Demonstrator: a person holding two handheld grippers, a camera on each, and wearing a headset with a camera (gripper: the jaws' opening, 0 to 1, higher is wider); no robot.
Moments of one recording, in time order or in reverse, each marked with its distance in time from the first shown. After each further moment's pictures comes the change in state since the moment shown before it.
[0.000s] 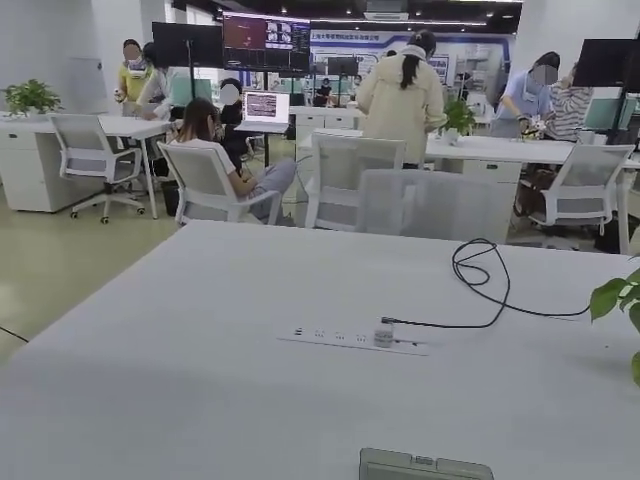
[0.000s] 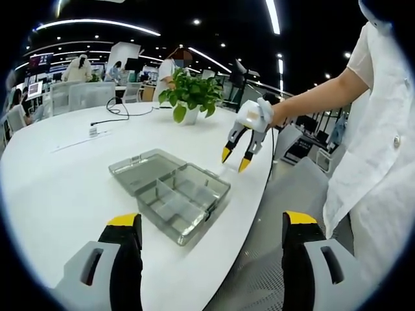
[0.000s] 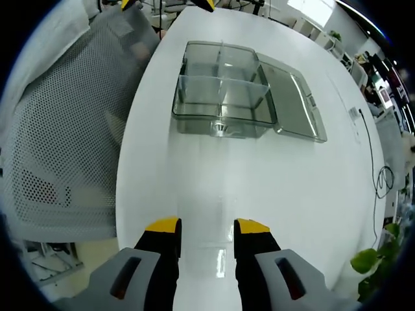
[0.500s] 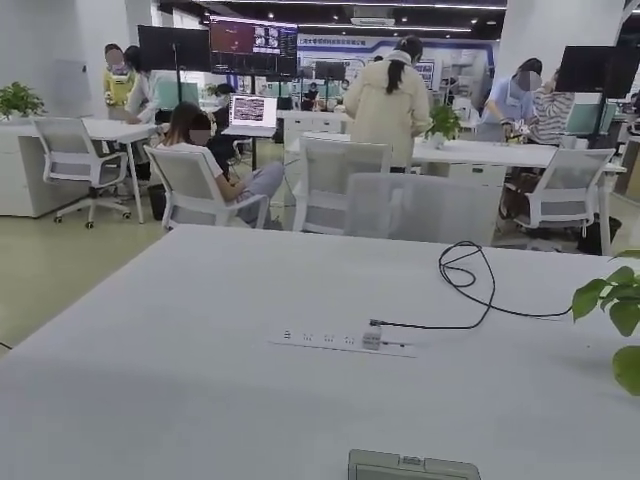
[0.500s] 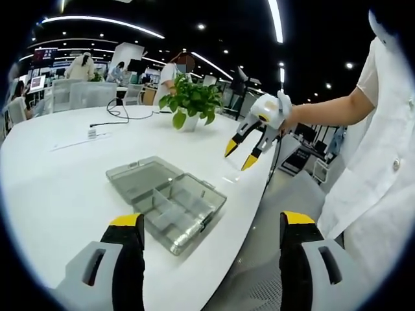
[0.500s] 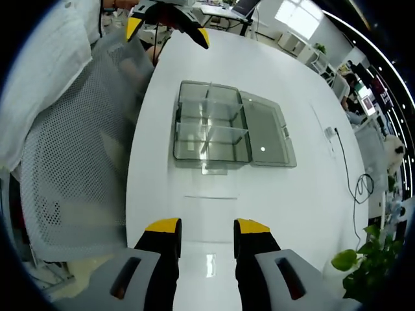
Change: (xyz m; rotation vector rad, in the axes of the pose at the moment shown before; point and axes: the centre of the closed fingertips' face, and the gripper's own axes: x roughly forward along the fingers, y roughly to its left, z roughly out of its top) left arm 0.002 -0.003 0.018 -0.051 -0.042 -0.017; right arm -0.049 -0.002 0.040 0.004 -0.088 -0.121
